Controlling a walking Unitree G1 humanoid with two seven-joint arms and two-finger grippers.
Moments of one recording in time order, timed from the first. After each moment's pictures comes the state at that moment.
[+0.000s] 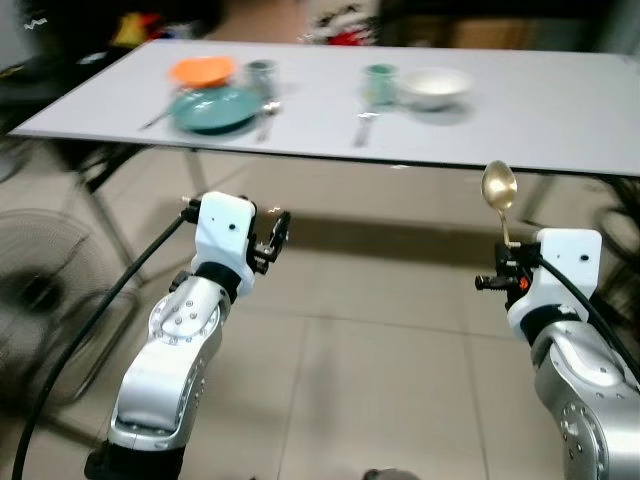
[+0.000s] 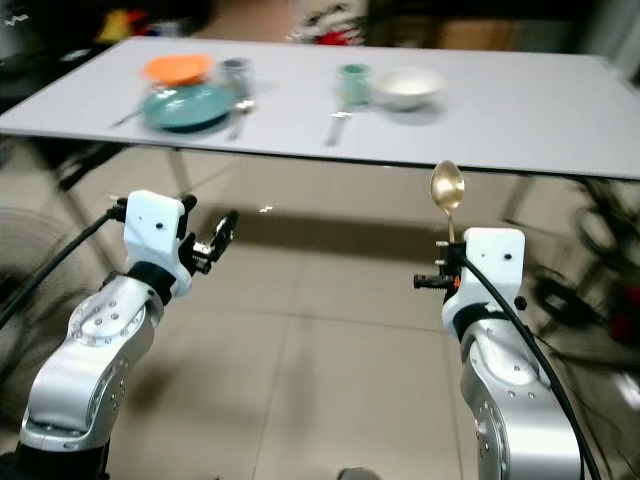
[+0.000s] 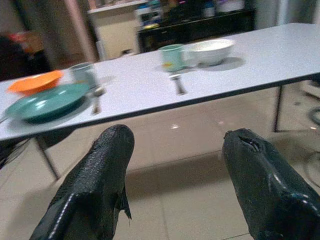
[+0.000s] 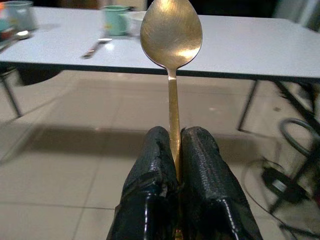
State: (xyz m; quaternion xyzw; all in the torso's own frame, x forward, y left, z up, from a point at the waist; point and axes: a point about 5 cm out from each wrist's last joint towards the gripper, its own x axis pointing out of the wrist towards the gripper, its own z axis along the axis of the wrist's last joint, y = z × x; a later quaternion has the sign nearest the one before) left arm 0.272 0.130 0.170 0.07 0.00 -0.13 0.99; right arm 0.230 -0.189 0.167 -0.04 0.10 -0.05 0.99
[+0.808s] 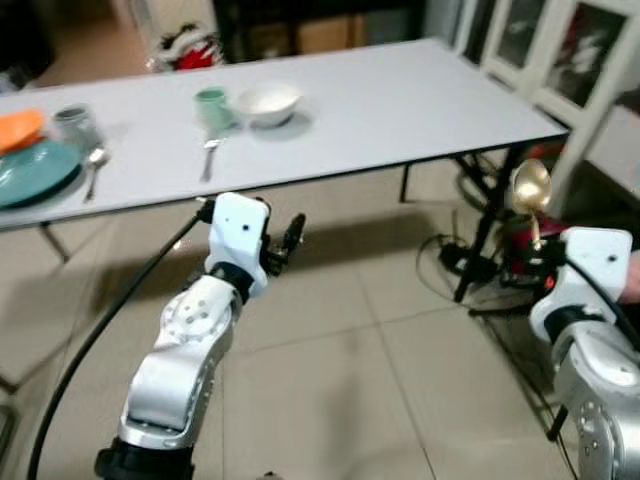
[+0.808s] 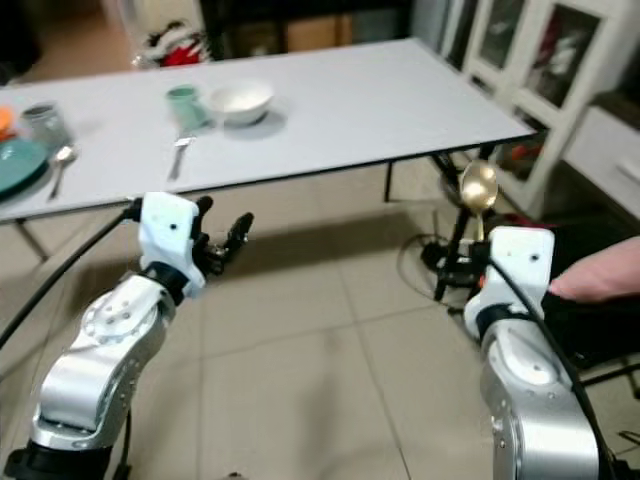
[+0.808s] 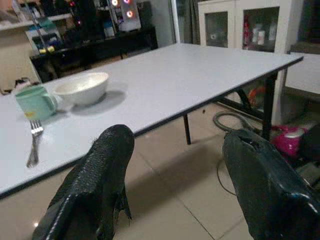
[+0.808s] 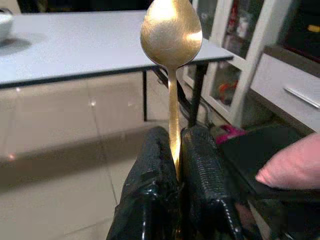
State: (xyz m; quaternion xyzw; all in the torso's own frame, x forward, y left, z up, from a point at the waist) left arm 0.273 0.121 0.171 0.06 0.00 -0.16 0.99; right arm 0.229 -0.204 0.170 -0.05 0.10 -0.08 0.99
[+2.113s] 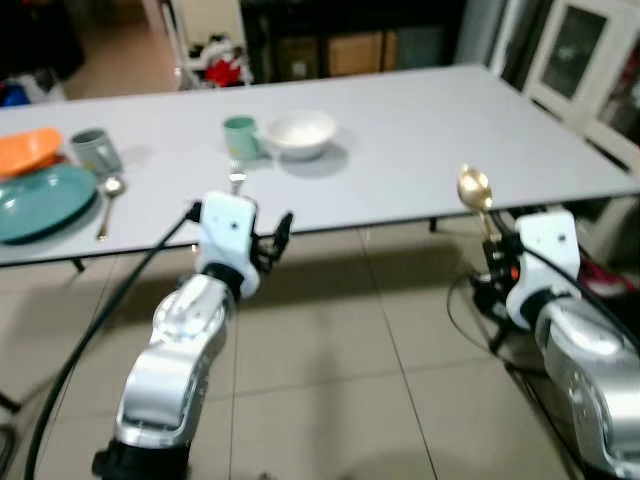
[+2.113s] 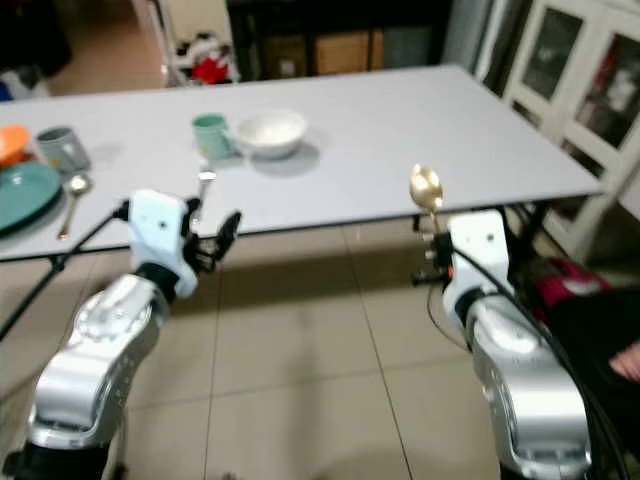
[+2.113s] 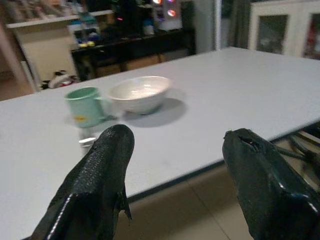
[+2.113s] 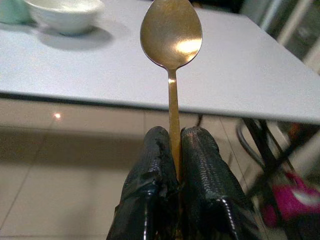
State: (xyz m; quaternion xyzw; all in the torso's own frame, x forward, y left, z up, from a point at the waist) left arm 0.274 0.128 0.170 0.05 0.00 -0.13 0.99; right arm 0.252 -0.193 0.168 -0.11 0.14 0.03 0.98
